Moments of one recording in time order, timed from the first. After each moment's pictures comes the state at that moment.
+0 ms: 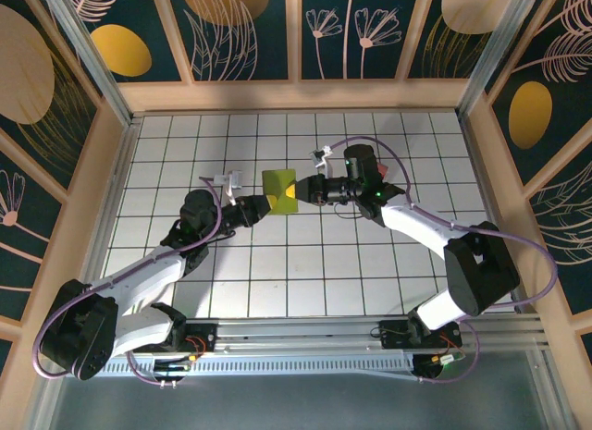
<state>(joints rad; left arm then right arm) -0.50 1.17 0.49 0.51 0.50 -0.85 0.56 1.51 0.94 0.14 -0.85 0.74</state>
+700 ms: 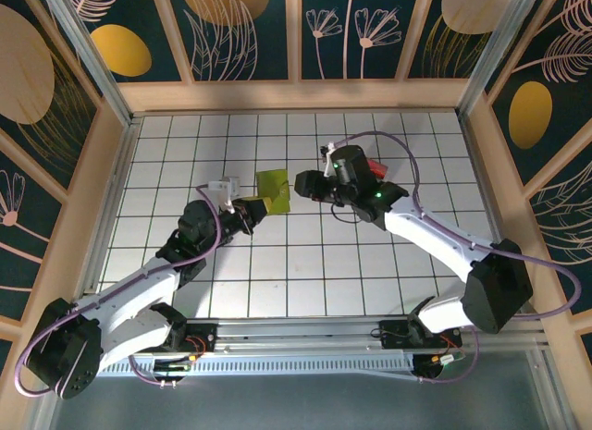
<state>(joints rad) -0.59 1.04 0.44 0.43 0.24 -0.65 0.72 1.39 1.09 -0.26 -0.16 0.71</state>
